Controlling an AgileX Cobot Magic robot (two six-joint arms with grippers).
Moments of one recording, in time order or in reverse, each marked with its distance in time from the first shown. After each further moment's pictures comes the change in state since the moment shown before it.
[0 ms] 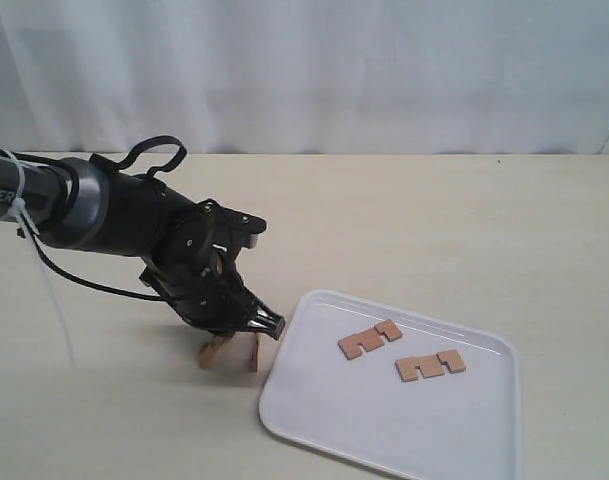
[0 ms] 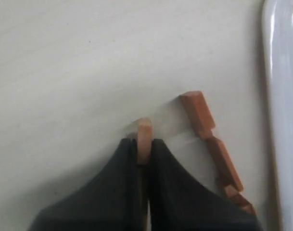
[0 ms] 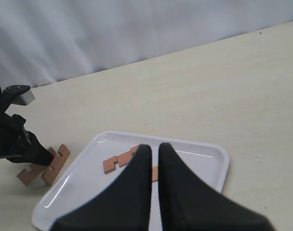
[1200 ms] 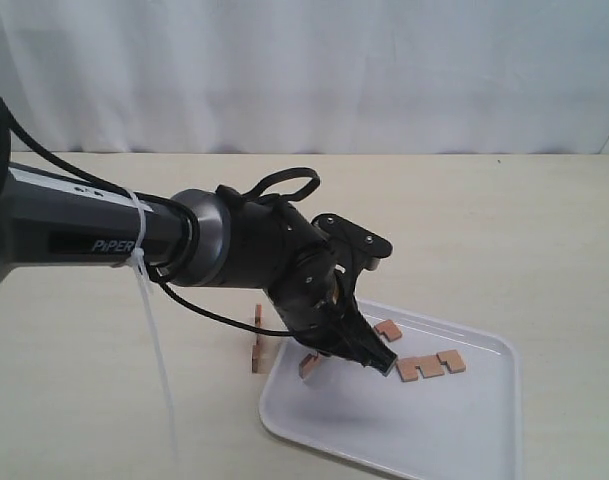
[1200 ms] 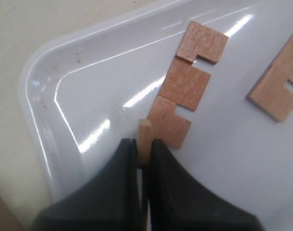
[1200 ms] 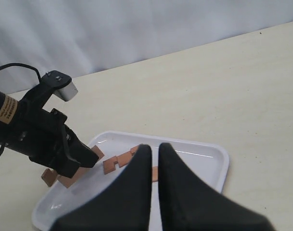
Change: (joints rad) left arm -0.260 0.088 -0.211 0.069 0.037 -0.041; right arm 0.000 0.000 0.000 0.000 0.000 0.000
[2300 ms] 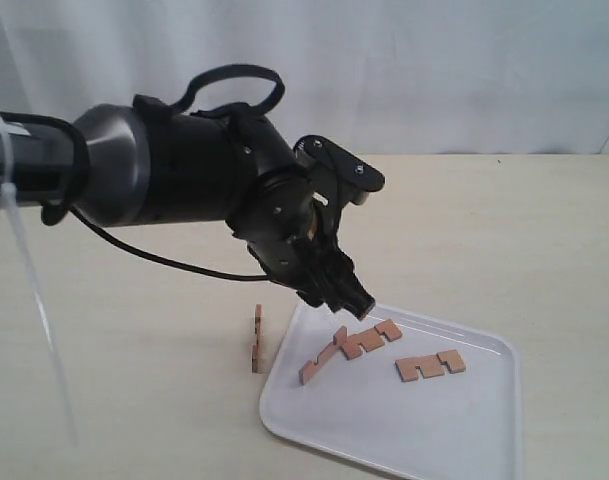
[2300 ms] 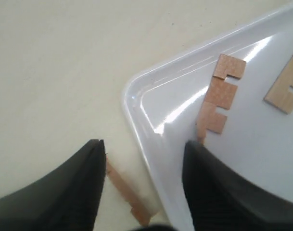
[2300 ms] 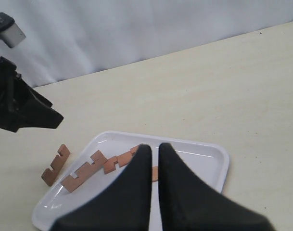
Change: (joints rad) left arm 0.018 -0.207 -0.001 0.176 0.165 -0.013; right arm 0.000 0.000 0.000 0.000 0.000 0.000
